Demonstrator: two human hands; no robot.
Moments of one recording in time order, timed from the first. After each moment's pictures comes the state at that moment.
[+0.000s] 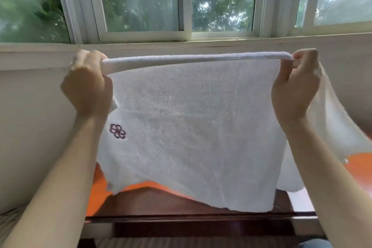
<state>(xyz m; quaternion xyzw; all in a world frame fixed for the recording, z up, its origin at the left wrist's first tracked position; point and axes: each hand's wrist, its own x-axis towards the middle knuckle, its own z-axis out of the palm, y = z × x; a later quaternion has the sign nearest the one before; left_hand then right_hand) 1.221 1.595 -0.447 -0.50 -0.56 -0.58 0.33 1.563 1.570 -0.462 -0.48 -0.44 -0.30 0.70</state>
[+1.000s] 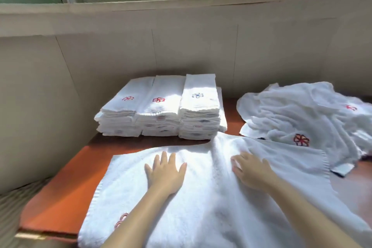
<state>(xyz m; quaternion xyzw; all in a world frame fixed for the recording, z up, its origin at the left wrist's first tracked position) 1.291 1.727 -0.738 -0.66 -0.75 -0.04 -0.09 1.545 1.733 -0.734 -0.66 -0.74 0.05 0.05</state>
